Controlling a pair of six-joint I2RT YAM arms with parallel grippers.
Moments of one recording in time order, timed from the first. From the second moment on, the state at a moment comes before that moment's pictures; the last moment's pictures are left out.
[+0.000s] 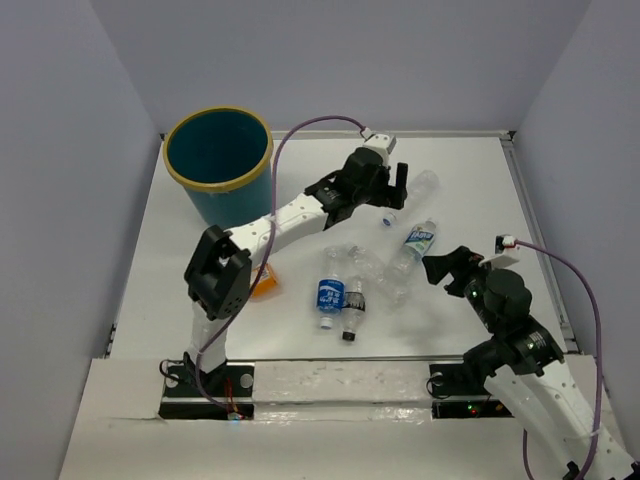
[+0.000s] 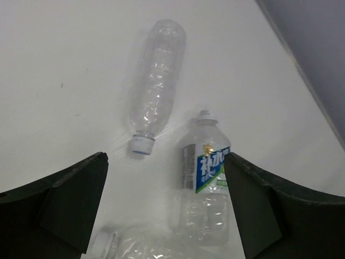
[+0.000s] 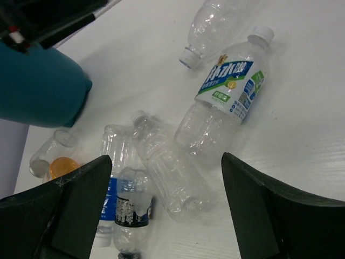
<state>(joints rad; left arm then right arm) -0.83 1.87 1.63 -0.14 -0.07 -0.42 0.45 0.32 0.46 -0.40 0.23 0.69</state>
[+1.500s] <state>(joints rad) -0.81 2.57 2.32 -0.28 -0.06 -0.25 0.45 0.53 0.44 -0.41 0.20 0.70</state>
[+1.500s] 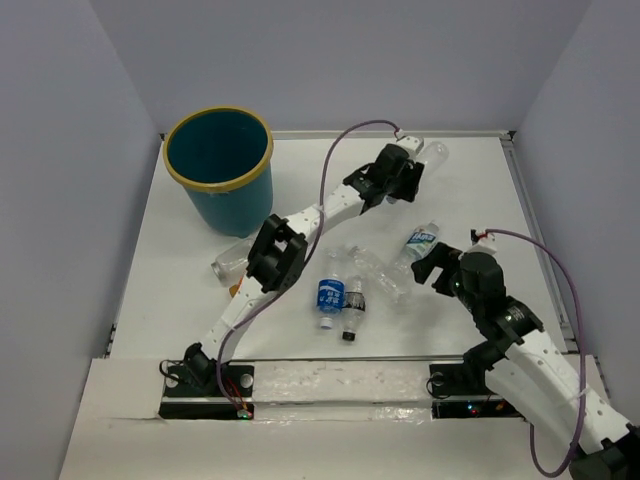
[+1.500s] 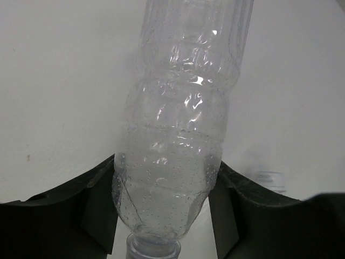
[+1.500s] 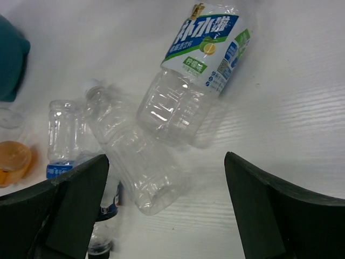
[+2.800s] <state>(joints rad) -0.08 1.36 1.25 -0.20 -0.18 -0.42 0.39 1.45 0.74 -0.15 0.48 0.60</state>
